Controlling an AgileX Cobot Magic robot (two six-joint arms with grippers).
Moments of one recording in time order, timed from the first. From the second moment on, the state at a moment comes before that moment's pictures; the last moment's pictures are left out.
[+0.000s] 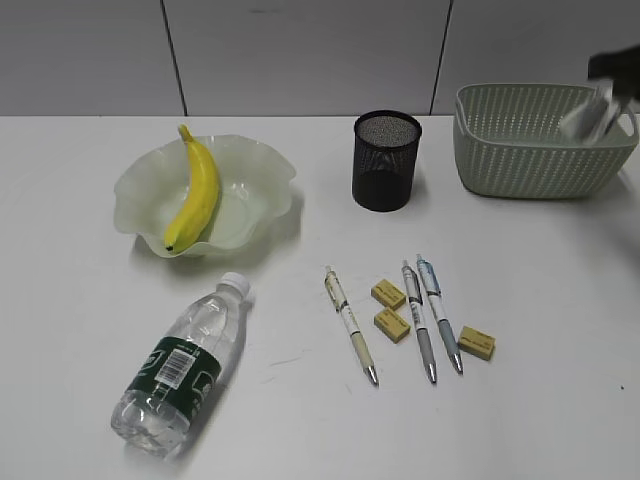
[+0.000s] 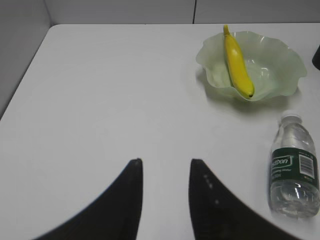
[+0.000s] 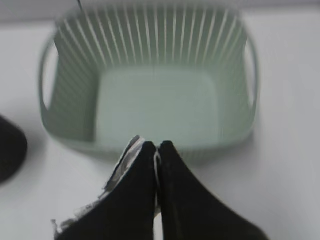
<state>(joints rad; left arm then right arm) -0.26 0.02 -0.54 0.20 1.07 -0.24 0.02 1.65 -1.07 0.01 0.17 0.05</state>
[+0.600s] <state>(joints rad) -0.26 0.02 -0.54 0.20 1.07 -0.24 0.02 1.78 -1.26 -0.09 -0.01 0.03</state>
